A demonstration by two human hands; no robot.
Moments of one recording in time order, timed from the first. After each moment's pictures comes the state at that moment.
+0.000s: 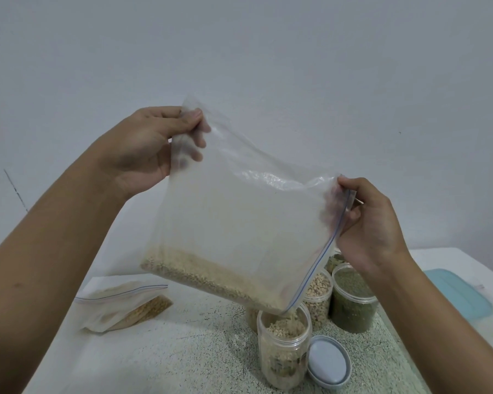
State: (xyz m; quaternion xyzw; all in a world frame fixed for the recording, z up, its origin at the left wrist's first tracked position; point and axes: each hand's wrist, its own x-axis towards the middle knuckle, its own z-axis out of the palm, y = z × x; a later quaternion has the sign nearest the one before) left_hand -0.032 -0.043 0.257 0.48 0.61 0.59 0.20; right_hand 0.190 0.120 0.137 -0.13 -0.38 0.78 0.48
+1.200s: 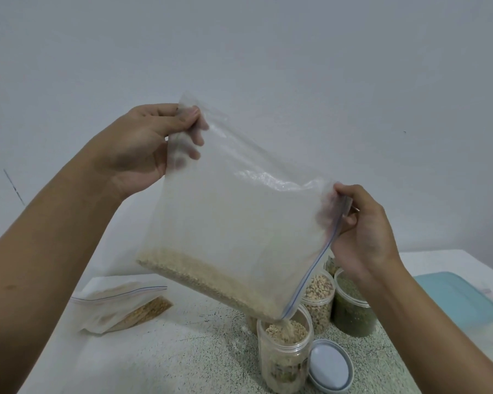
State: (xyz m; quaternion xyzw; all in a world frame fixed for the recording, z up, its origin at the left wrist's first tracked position) left_hand -0.038 -0.038 0.255 0.49 0.61 0.60 0.19; right_hand 0.177 0.119 0.125 -0.11 -0.35 0.79 0.49
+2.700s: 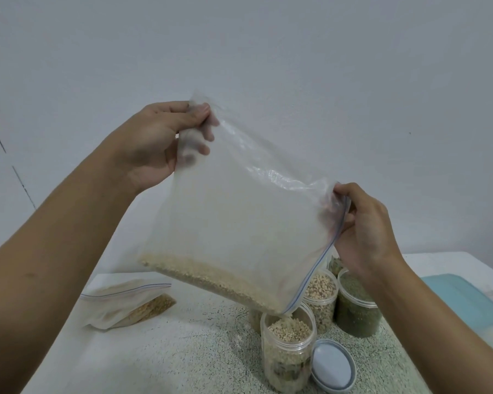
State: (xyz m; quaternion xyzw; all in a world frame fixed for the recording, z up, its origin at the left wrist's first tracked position) left_hand -0.035 -0.036 0.257 0.48 0.62 0.59 0.19; right_hand 0.172 0.126 0.125 -0.15 -0.41 0.73 0.51
